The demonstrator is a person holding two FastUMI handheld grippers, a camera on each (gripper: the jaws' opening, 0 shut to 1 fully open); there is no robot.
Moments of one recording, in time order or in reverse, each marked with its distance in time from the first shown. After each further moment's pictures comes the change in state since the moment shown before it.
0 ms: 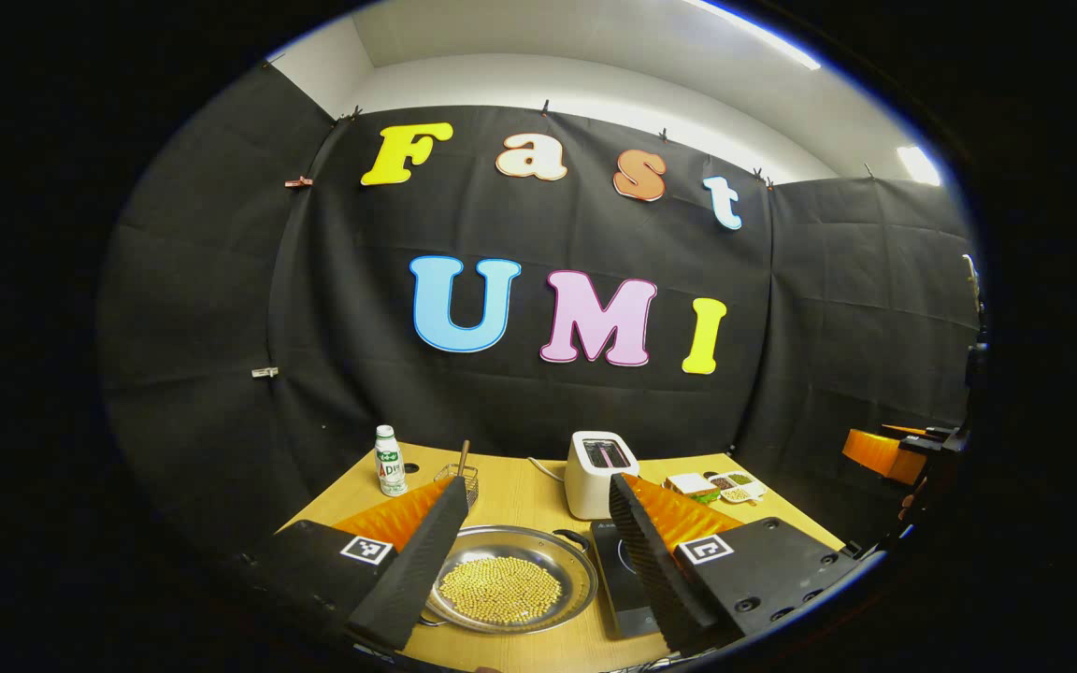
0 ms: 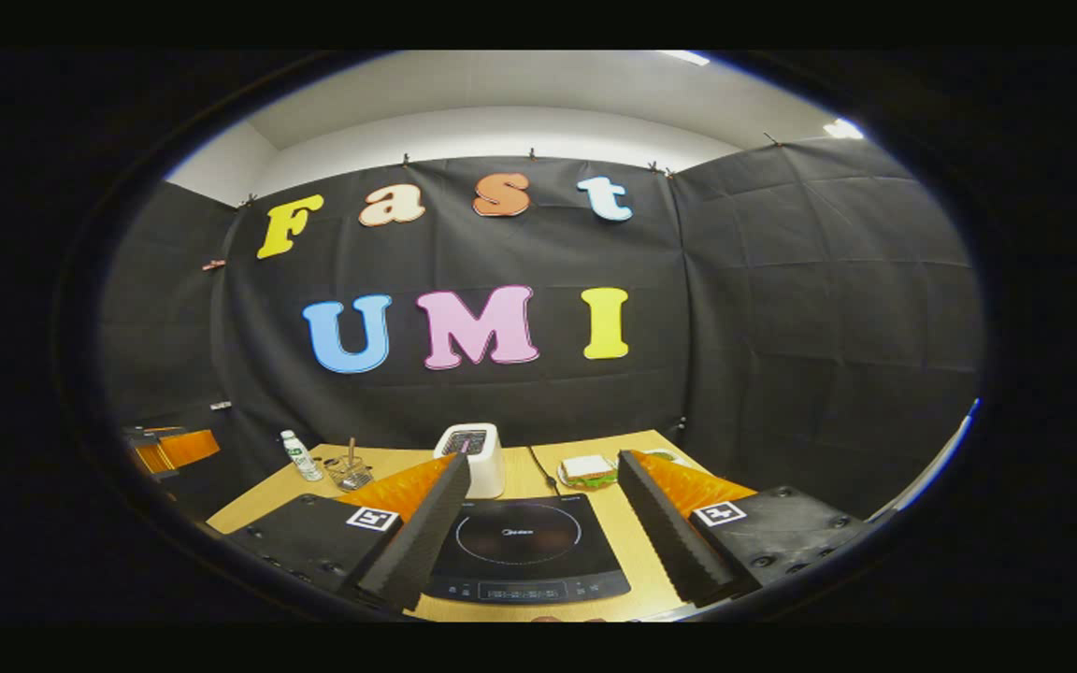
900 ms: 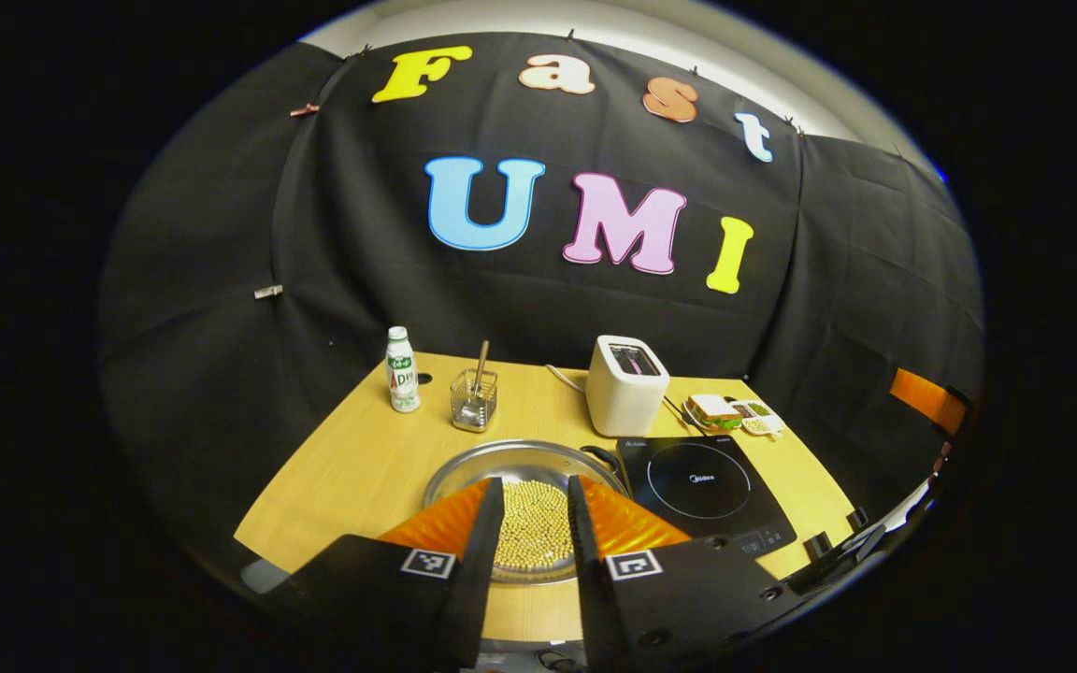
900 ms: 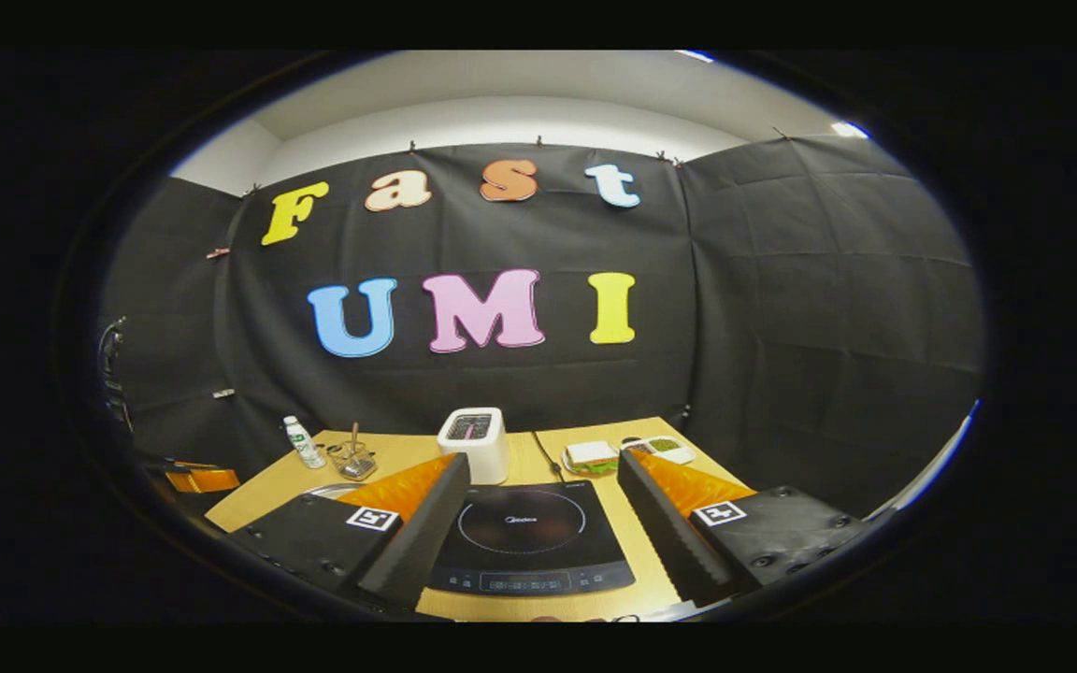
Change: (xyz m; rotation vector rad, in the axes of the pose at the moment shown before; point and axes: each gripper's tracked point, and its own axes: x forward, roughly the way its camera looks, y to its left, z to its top) left arm 0.013 0.043 -0.103 -0.063 0.312 -0.002; right arm -0.002 0.006 -0.020 -0.020 0.053 0.015
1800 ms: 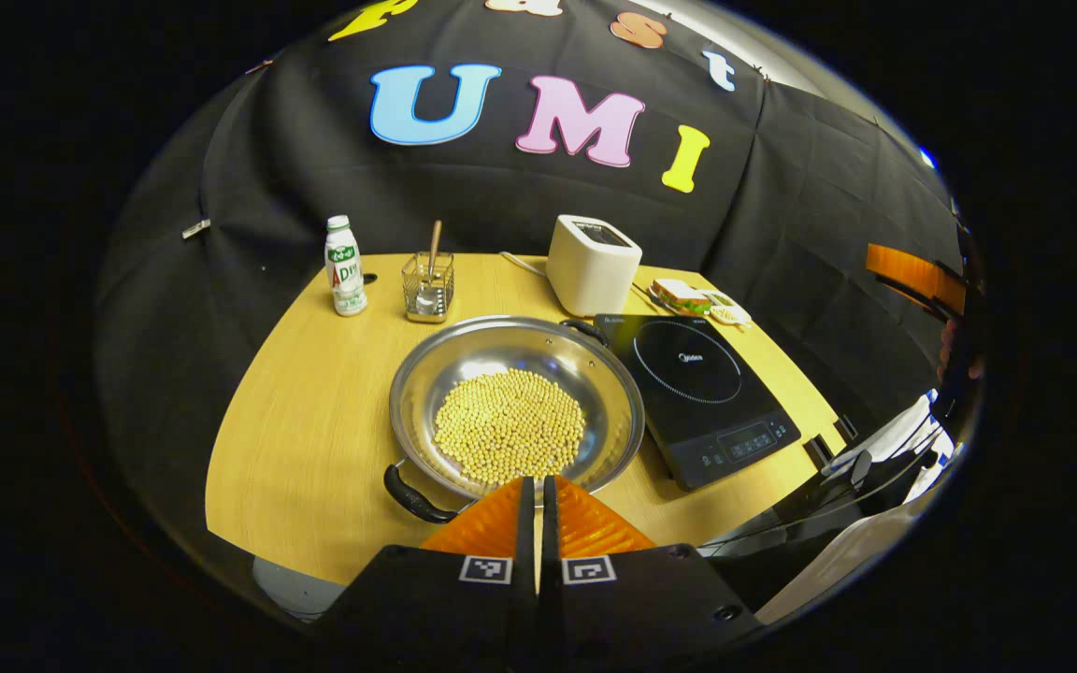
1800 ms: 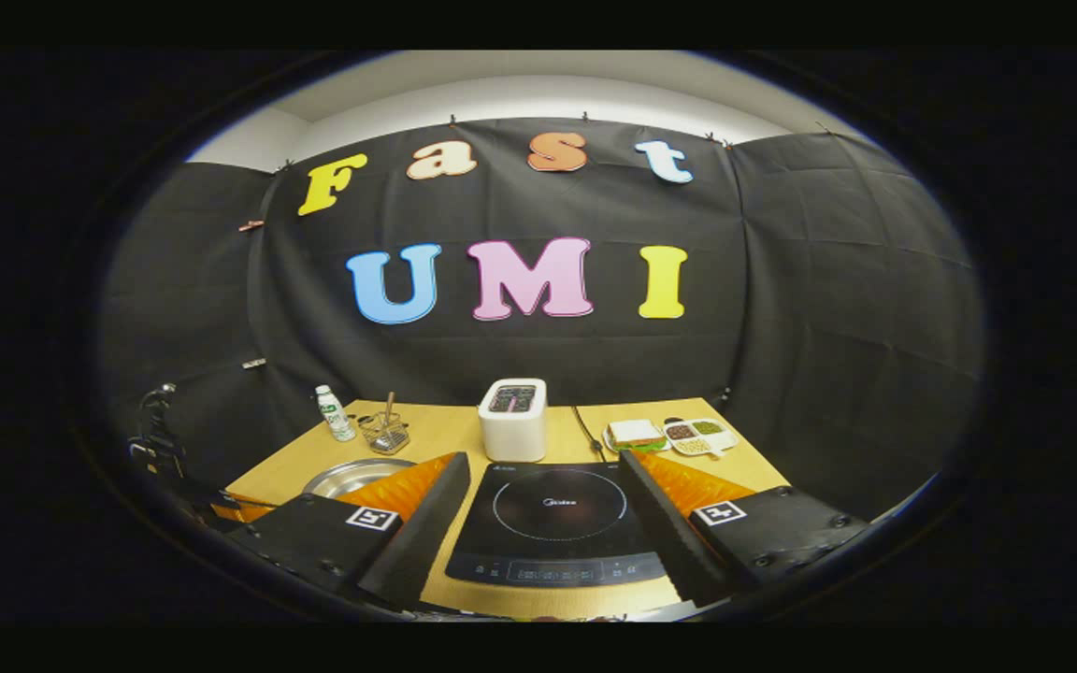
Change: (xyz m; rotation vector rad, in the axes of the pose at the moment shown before) left arm 0.025 0.032 -0.122 0.092 0.324 -0.197; right arm 0.019 0.054 -0.031 -0.044 0.118 0.128
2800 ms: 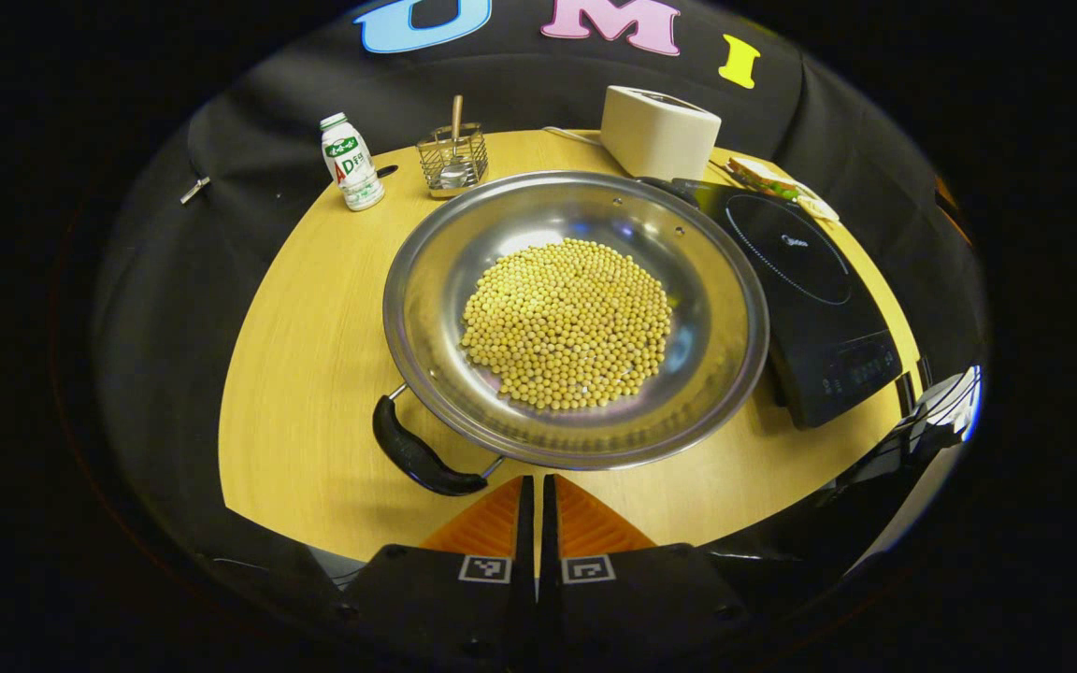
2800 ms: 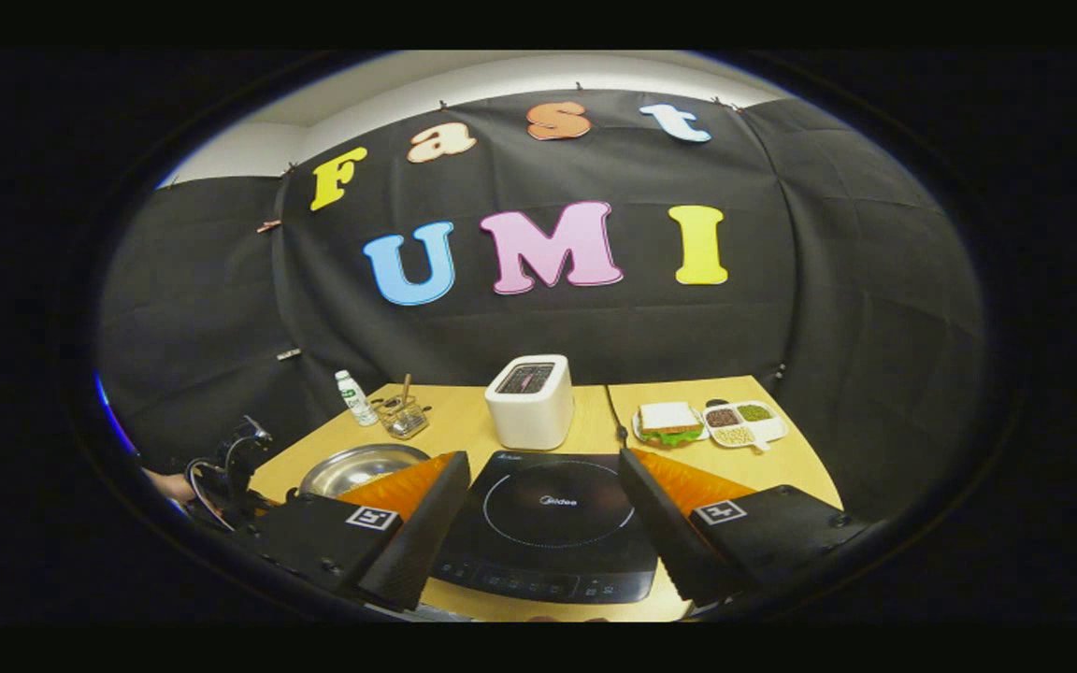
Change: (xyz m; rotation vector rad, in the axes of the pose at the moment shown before) left arm 0.067 0.041 -0.069 0.016 0.394 0.219; right arm 0.067 -0.051 -0.038 0.051 0.102 0.187
